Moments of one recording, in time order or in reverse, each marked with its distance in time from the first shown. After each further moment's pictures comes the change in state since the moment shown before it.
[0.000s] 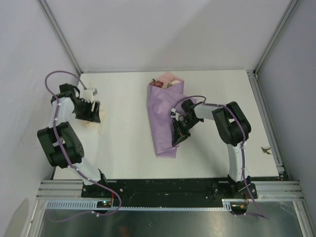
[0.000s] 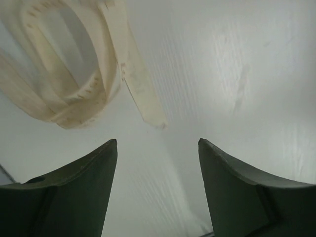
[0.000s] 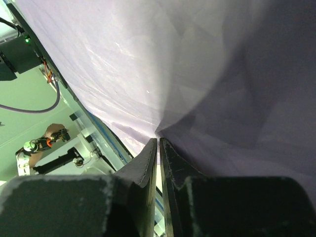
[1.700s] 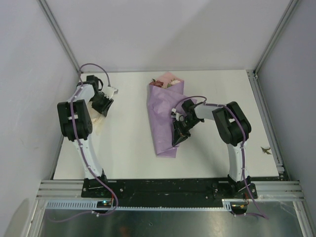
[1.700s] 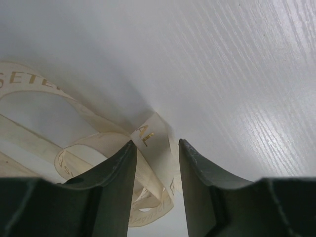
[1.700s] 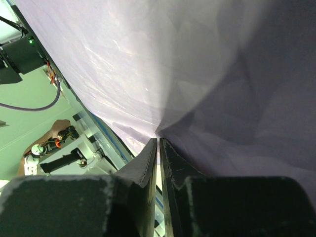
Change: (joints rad) left arm -0.209 0.475 0.308 -0.011 -0.246 0.240; right arm -0.005 0.000 -0.009 0.012 -0.013 0.010
